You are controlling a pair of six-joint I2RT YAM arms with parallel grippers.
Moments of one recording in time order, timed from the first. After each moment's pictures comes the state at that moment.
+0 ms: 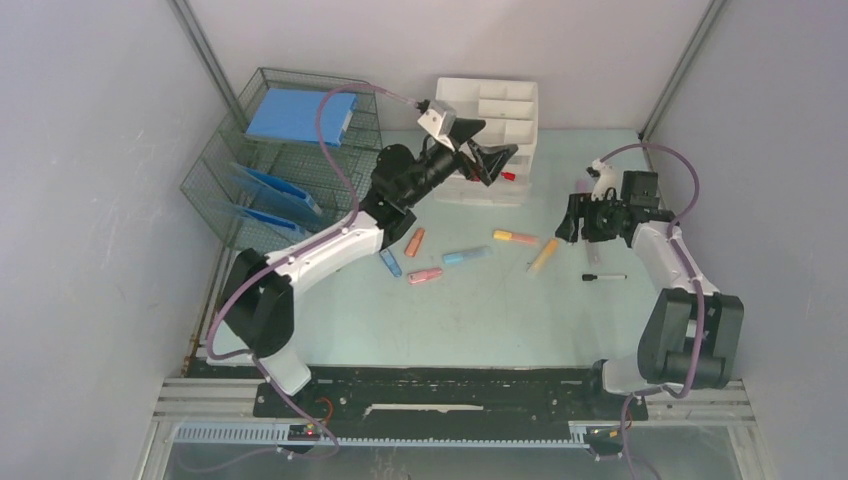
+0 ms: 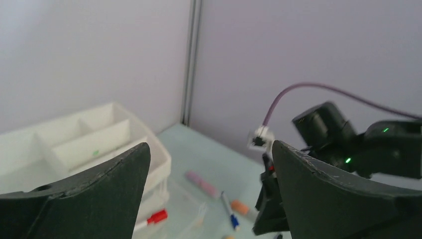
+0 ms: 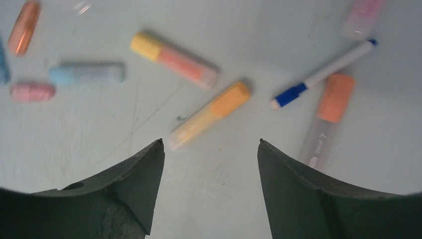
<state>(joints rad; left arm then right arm) -0.72 1.65 1.31 0.67 0.22 -0.22 -0.16 1.41 1.01 -0.50 -0.54 -0.19</state>
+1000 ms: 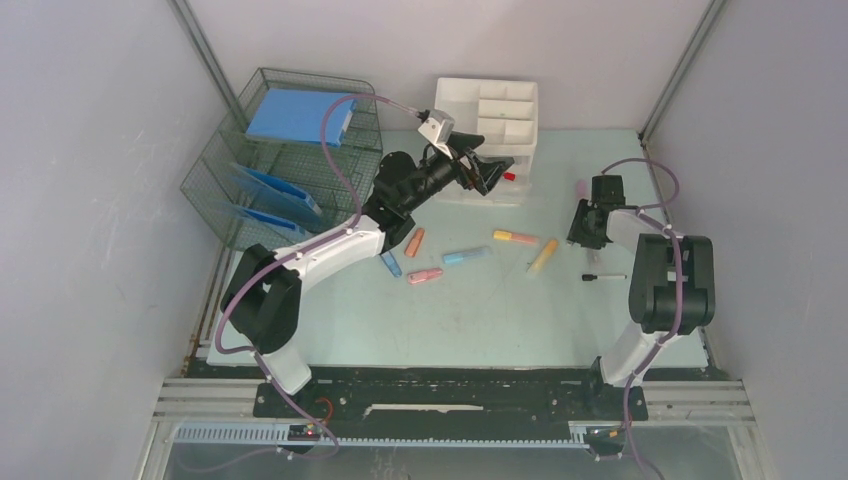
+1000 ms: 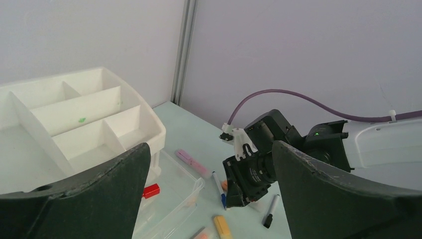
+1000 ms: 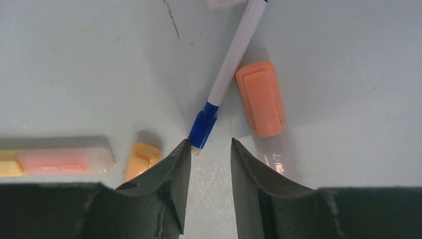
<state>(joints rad) -0.70 1.70 1.27 0.72 0.26 -0.31 -0.07 1.74 1.02 -0.29 0.02 0.27</state>
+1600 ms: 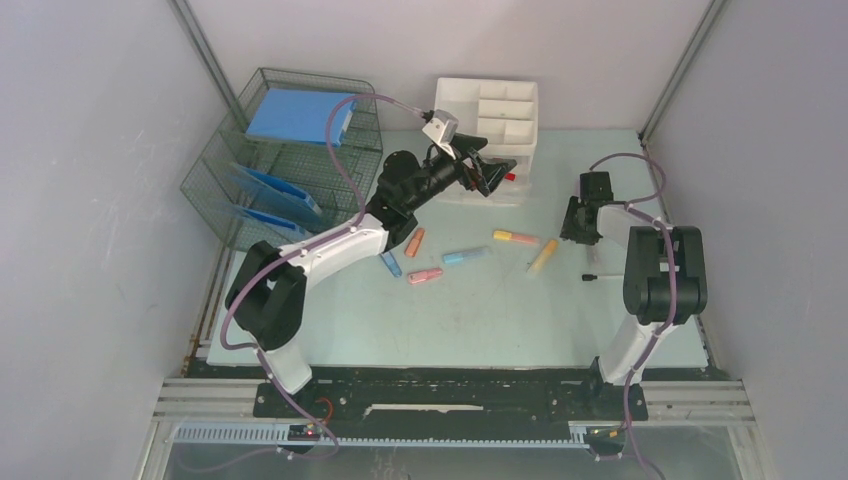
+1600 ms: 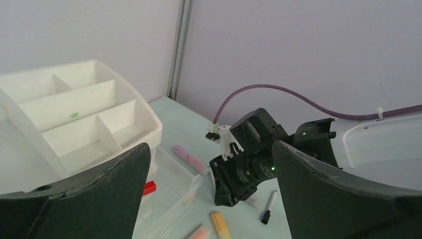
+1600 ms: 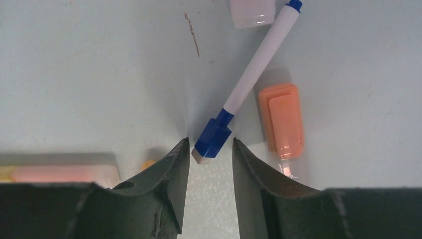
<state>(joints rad) -0.70 1.73 1.28 0.72 0.28 -0.32 -0.02 1.80 1.07 -0.28 0.08 0.25</state>
